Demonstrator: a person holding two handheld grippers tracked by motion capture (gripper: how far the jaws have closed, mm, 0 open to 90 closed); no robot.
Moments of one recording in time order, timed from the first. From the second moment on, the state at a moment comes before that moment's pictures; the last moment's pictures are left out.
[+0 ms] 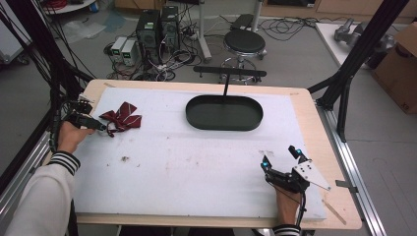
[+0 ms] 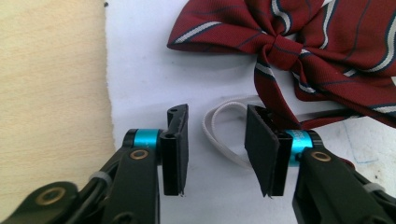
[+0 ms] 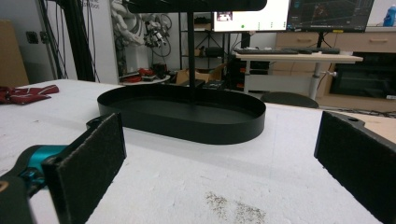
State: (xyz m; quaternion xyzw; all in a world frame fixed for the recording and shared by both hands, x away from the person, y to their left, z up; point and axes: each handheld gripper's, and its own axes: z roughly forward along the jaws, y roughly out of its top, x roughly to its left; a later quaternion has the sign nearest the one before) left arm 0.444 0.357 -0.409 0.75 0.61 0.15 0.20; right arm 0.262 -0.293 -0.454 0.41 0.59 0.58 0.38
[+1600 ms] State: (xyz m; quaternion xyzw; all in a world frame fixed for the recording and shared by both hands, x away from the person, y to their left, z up) left arm 0.429 0.361 -0.385 0.71 0.61 0.21 0.27; right arm 0.261 -0.293 -0.455 0.41 0.59 0.58 0.39
